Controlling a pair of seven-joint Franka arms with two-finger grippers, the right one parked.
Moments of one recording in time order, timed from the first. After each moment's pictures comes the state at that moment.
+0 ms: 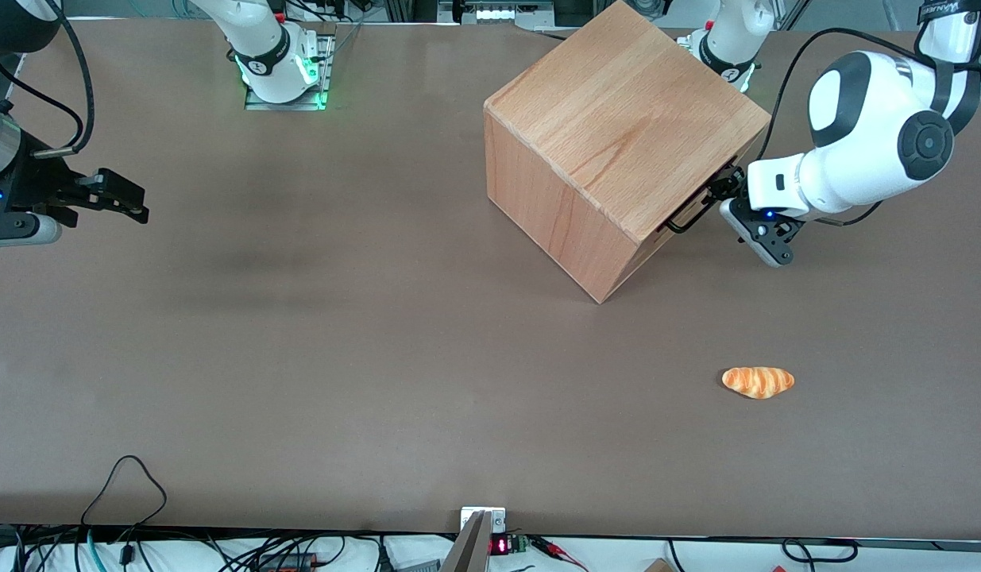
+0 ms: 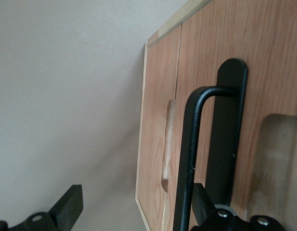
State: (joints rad) arm -0.13 0.01 0.00 -2.11 -0.25 1.92 0.70
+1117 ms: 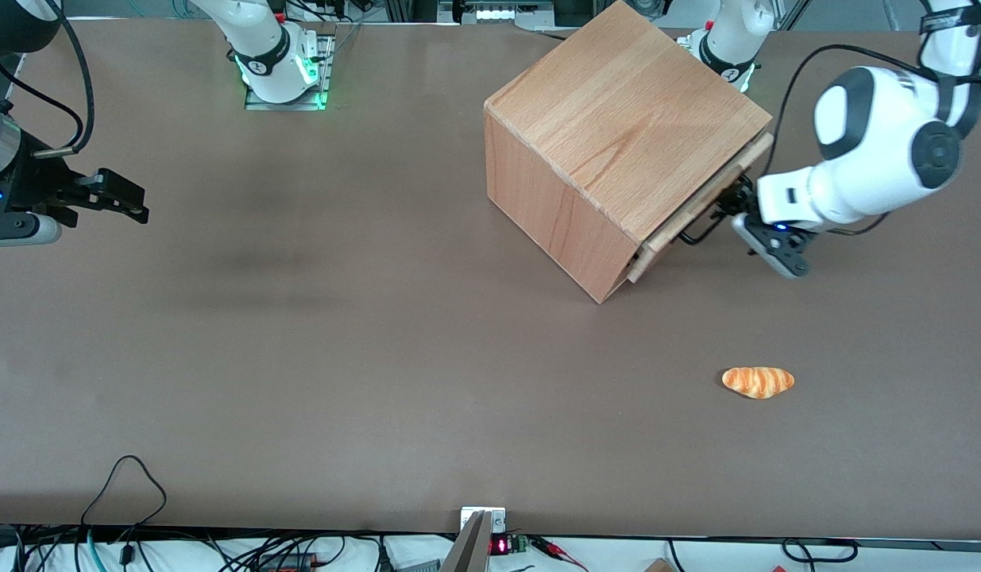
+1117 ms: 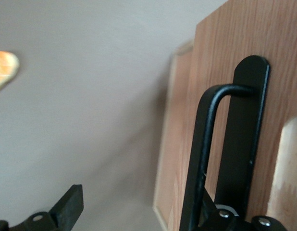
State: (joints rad) arm -0.14 0.04 0.09 -2.12 -0.25 2.03 0.70
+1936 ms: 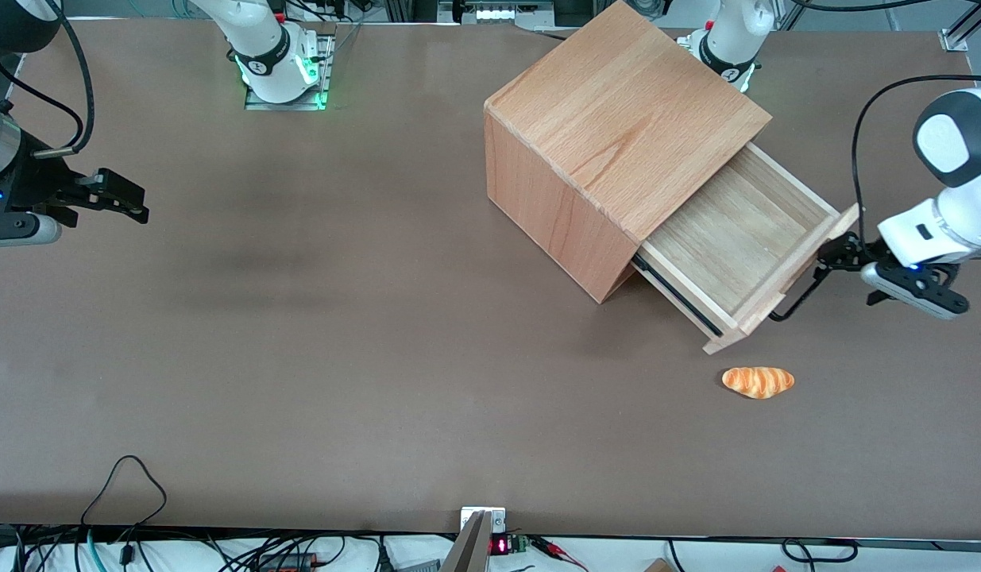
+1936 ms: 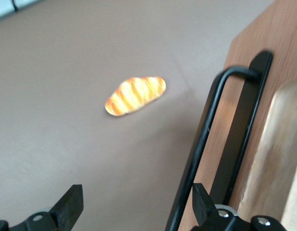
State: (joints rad) arm -0.13 0.14 0.29 -1.92 -0.19 2.16 0.71
